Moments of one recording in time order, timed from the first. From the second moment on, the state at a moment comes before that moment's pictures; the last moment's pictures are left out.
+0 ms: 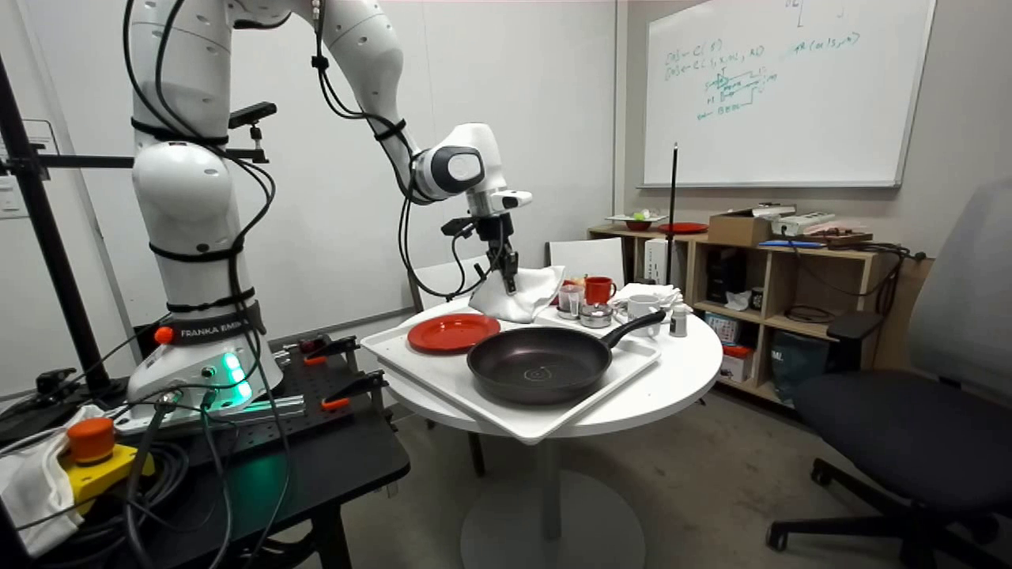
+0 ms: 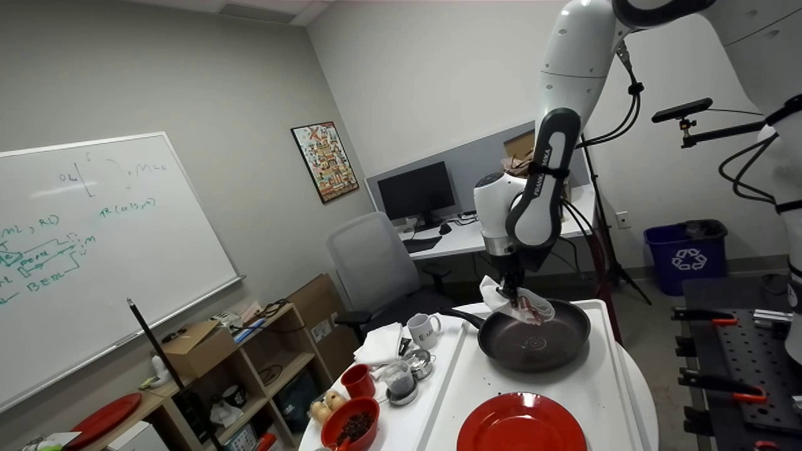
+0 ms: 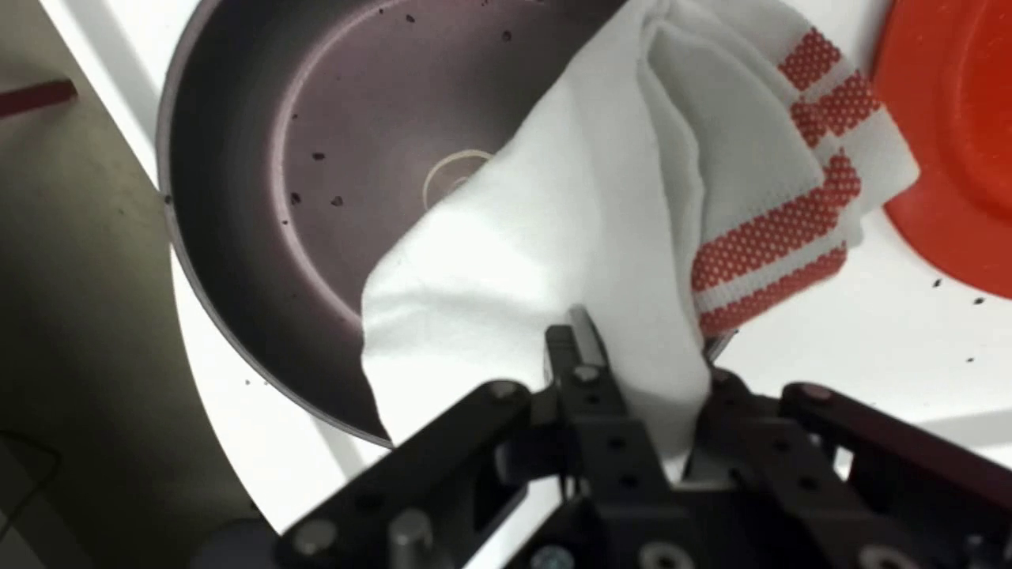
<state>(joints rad) 0.11 0.21 -0.18 -2.41 -0.24 2.77 0.29</state>
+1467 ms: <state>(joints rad) 0.22 0.30 0.07 -2.42 -0.49 2.59 -0.09</state>
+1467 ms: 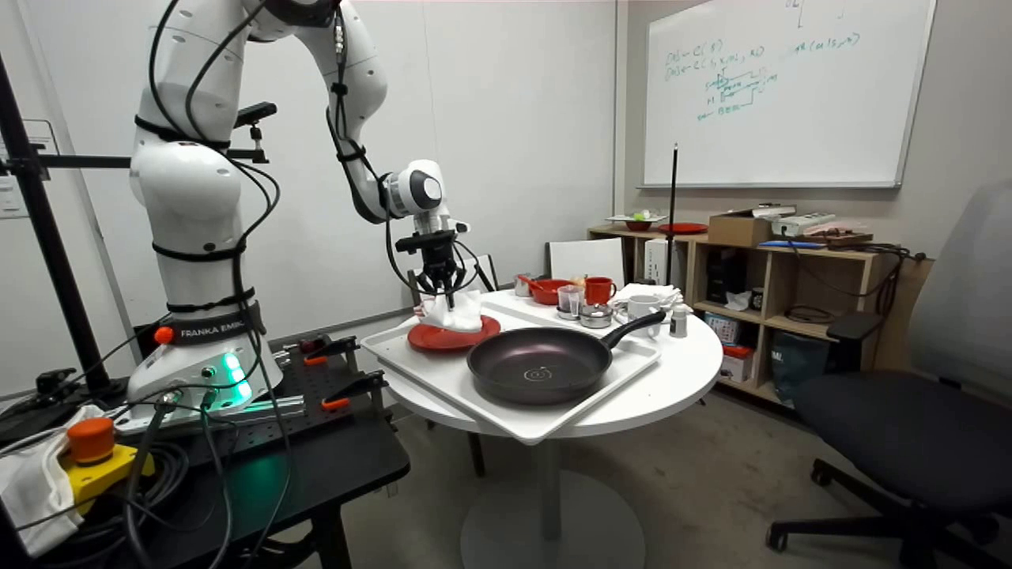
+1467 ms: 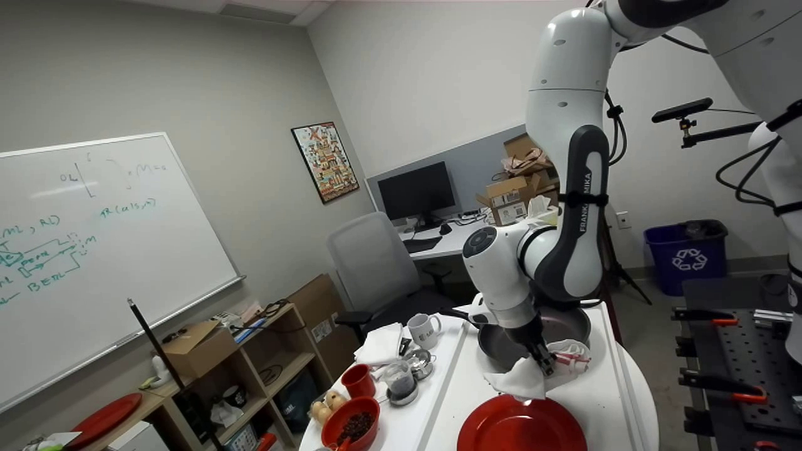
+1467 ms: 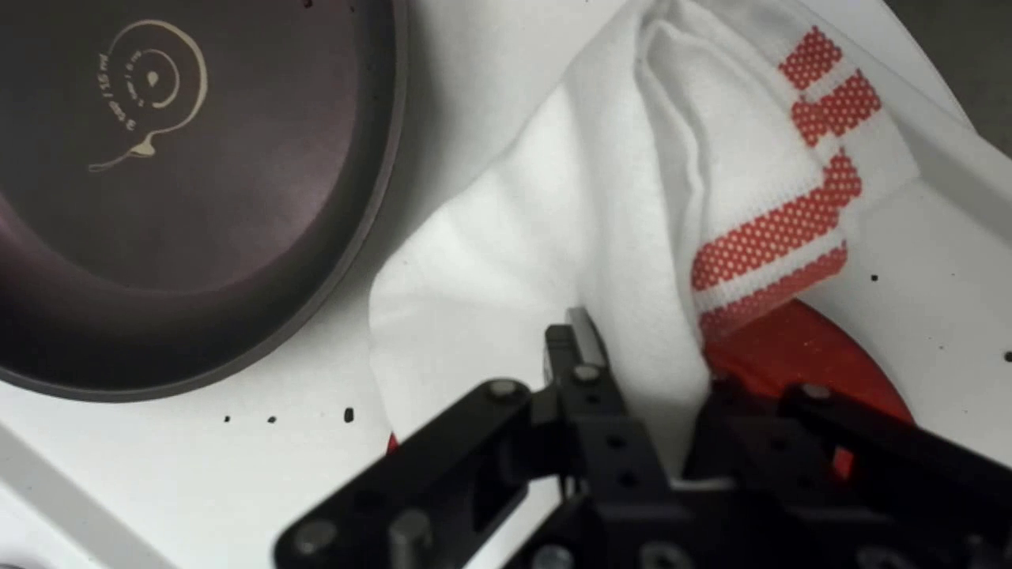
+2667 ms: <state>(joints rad) 0.19 0.31 0.10 -2.39 -0.48 2.59 -0.22</state>
